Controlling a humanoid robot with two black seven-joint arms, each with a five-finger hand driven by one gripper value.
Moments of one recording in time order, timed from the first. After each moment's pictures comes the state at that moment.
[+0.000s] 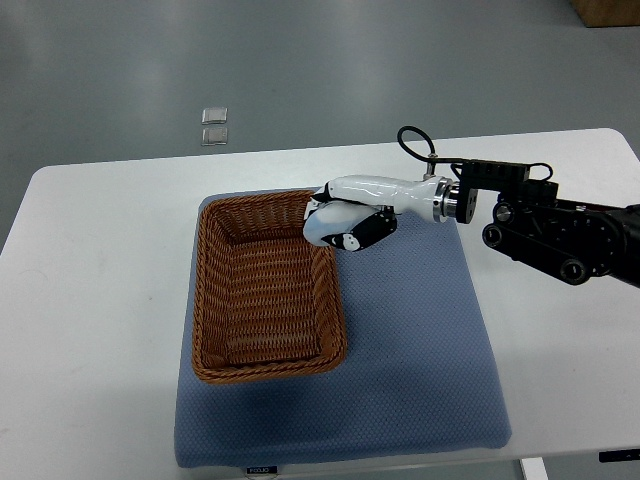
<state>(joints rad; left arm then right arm) 0.04 0.00 -0.12 -0.15 0.06 -0.05 0.04 0.99 -0.28 0.28 0.96 -1.37 0.16 0.46</state>
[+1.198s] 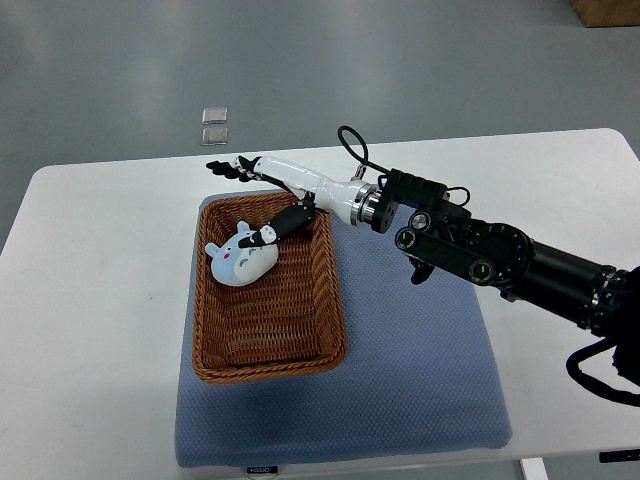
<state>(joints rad) 0.04 0.00 -0.12 -0.15 0.06 -0.05 0.04 0.97 -0.02 0.39 0.80 -1.02 0.13 0.38</state>
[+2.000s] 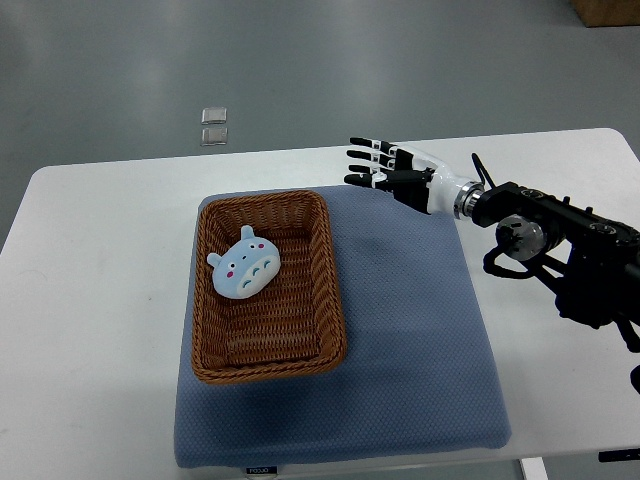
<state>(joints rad) 0.04 0.00 -0.12 -0.15 0.06 -0.05 0.04 0.84 -0.22 0.55 0.76 -0.22 0.29 0.04</state>
